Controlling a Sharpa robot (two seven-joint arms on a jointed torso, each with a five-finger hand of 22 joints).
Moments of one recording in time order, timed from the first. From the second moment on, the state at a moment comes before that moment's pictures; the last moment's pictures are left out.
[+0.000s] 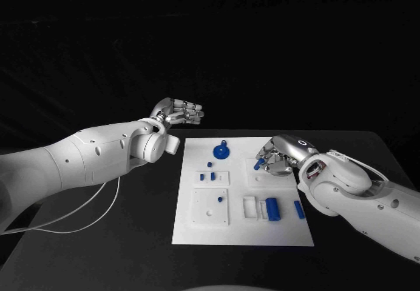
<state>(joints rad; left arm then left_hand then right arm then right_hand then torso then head) 1.29 -0.68 -0.12 1.14 -0.15 -0.34 0.35 1.40 -0.10 0.29 -0.07 0.18 1.08 0.14 0.06 0.06 1.15 0.12 0.06 0.06 1.14 0.12 0.07 0.07 0.07 1.02 0.11 0.07 0.24 0.95 -0.77 0.25 1.57 -1.74 -0.26 -0.27 1.17 -0.13 0.76 -0.22 0.11 1.25 0.07 0.06 0.12 1.40 0.00 0.06 0.14 1.46 -0.07 0.71 0.81 0.12 1.47 -0.10 0.53 1.10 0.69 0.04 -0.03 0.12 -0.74</state>
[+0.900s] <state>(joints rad) 1.27 -0.67 -0.12 1.13 -0.14 -0.33 0.35 1.40 -0.10 0.29 -0.07 0.18 1.08 0.14 0.06 0.06 1.15 0.12 0.06 0.06 1.14 0.12 0.07 0.07 0.07 1.02 0.10 0.07 0.24 0.95 -0.68 0.16 1.71 -1.74 -0.26 -0.22 1.18 -0.12 0.76 -0.22 0.10 1.25 0.07 0.06 0.13 1.40 0.01 0.06 0.14 1.46 -0.07 0.71 0.81 0.11 1.47 -0.10 0.53 1.10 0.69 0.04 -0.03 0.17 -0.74</state>
